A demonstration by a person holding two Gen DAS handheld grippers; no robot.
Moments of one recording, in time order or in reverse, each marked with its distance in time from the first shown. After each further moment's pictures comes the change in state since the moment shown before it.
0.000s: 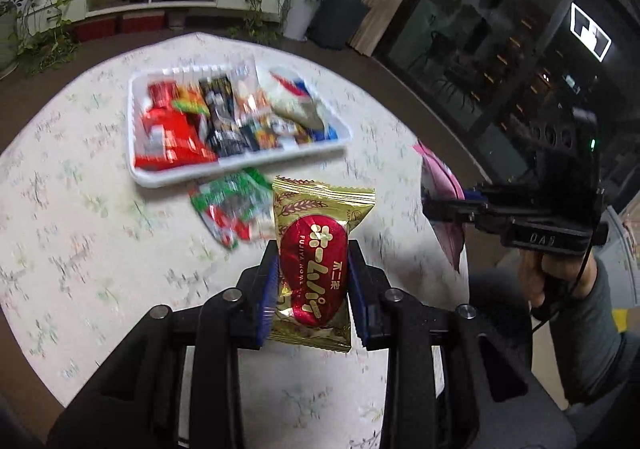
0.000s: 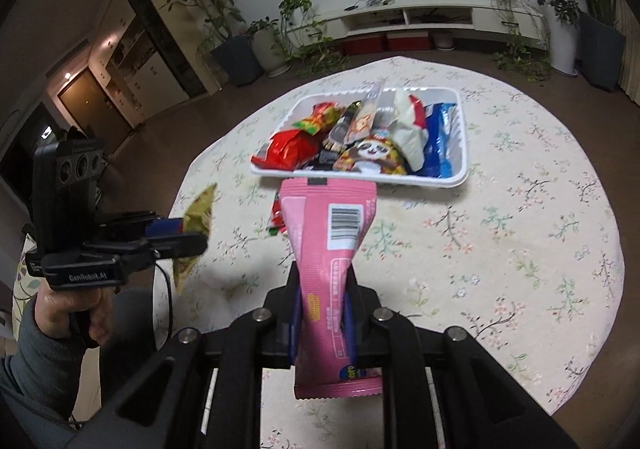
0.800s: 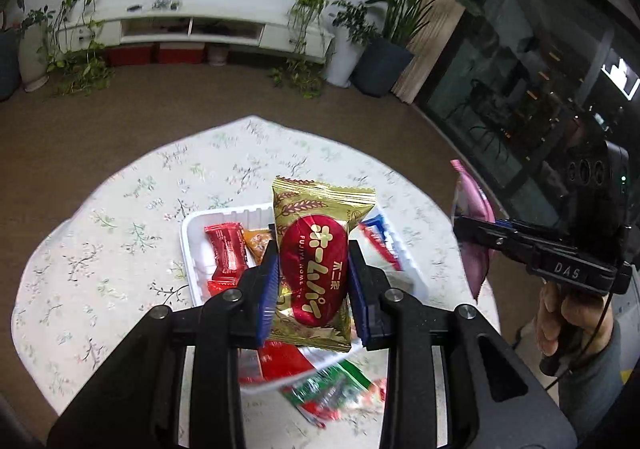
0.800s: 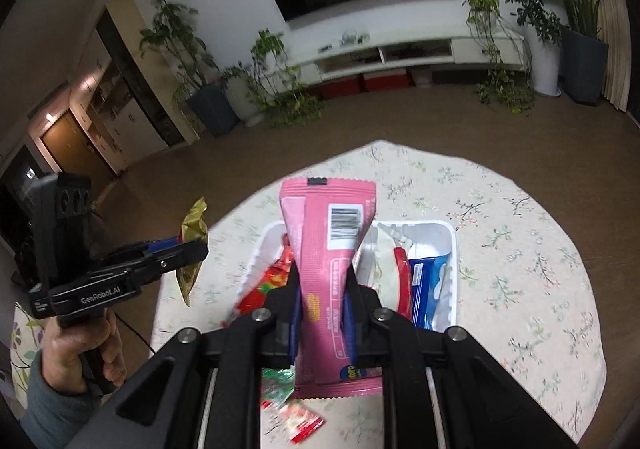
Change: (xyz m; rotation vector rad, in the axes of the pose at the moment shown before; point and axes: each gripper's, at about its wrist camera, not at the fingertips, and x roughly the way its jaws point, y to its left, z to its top) left arm 0.020 0.087 0.185 -0.079 -0.096 0.119; right arm 0.048 -0.027 0.170 0.066 -0.102 -0.058
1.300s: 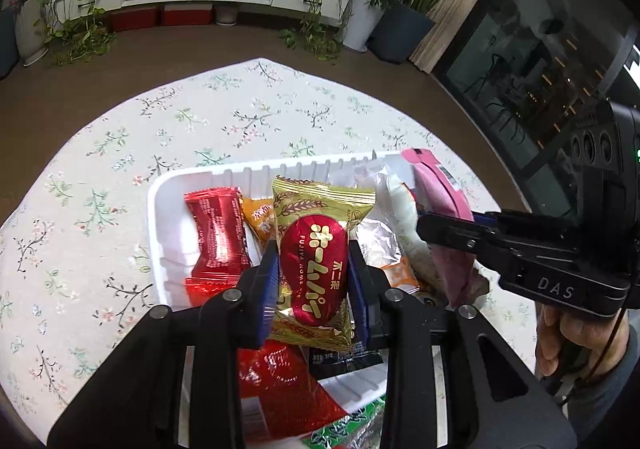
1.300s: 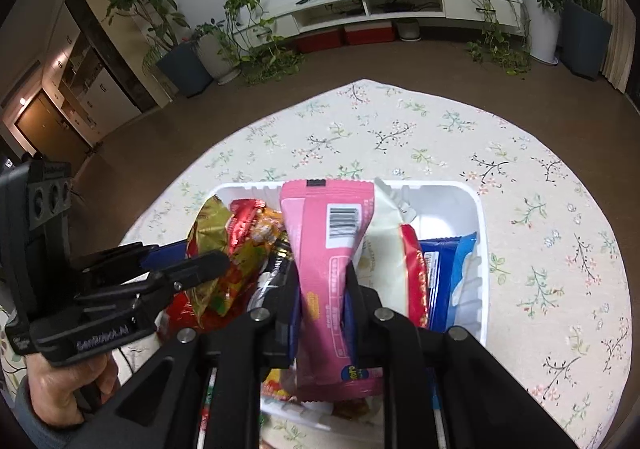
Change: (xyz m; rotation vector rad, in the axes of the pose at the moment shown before) left arm 0.110 0.025 -0.017 -0.020 0.122 0.036; right arm 0.098 -0.019 -0.007 0.018 0.151 -0.073
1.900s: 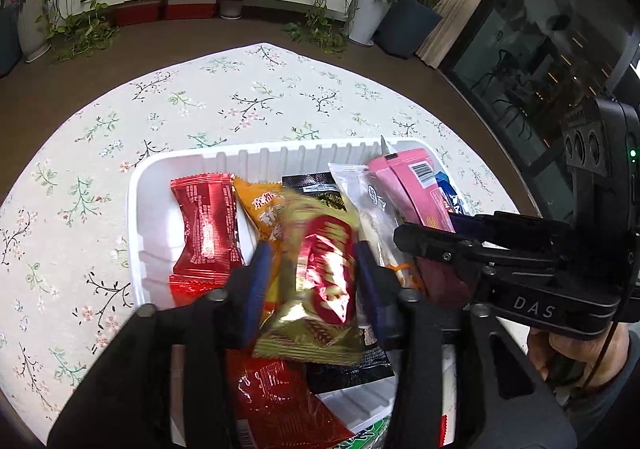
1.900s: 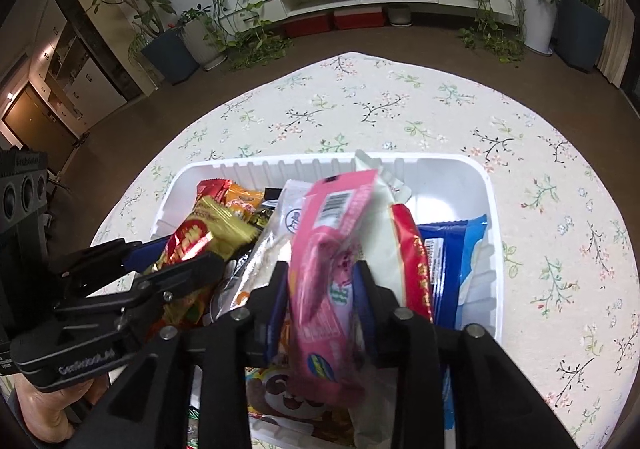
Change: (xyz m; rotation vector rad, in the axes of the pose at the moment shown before) left arm 0.026 -0.005 -0.013 -0.005 0.011 0.018; right arm 0.030 -0.008 -0.008 0.008 0.043 -0.041
